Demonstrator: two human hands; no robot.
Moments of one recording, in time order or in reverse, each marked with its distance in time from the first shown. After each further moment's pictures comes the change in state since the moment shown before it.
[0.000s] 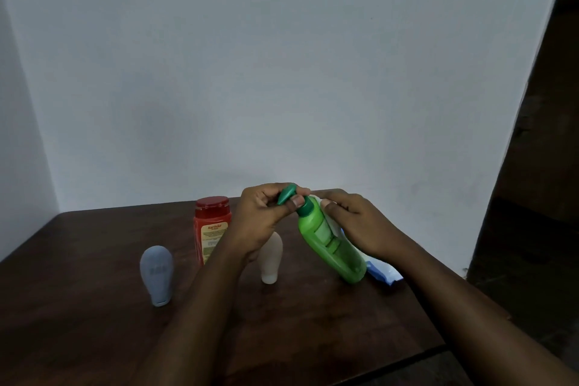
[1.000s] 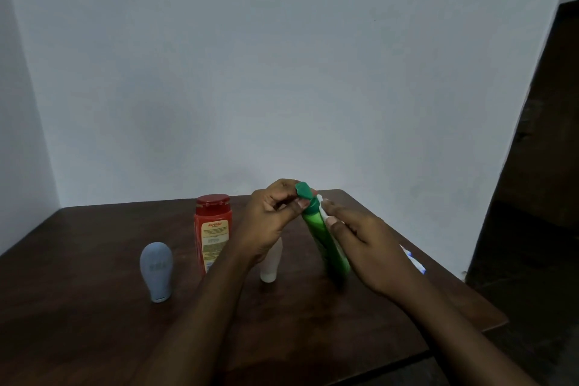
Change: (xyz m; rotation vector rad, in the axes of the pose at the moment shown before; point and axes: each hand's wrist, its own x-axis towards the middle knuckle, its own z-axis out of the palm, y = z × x) left_hand -0.003 -0.008 0.006 0.038 -0.066 0.092; right_hand -0.040 -0.014 0.015 0.071 0.153 -0.038
